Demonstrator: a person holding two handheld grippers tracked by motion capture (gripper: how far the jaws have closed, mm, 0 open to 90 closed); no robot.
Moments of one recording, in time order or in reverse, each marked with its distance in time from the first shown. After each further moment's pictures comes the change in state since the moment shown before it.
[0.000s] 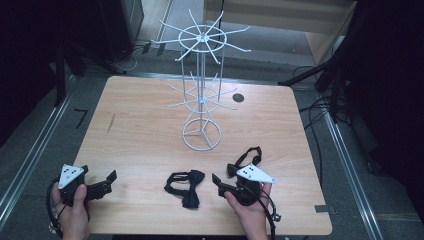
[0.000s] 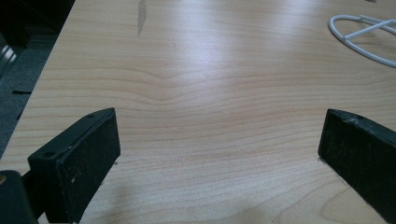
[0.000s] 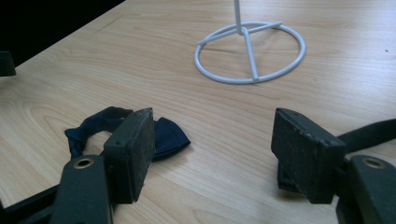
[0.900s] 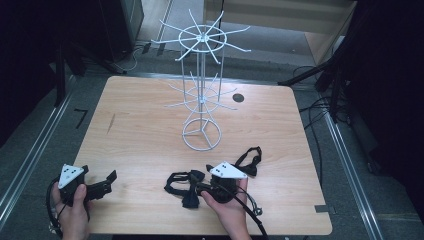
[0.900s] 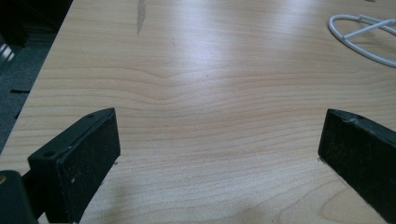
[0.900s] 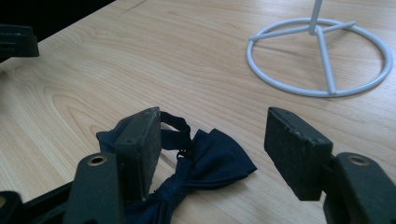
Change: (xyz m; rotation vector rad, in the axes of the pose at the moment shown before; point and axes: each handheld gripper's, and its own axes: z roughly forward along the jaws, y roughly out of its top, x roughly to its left) left arm 0.000 0.000 0.000 0.003 -0.005 -0.002; right arm 0.043 0.006 0.040 0.061 0.051 -0.082
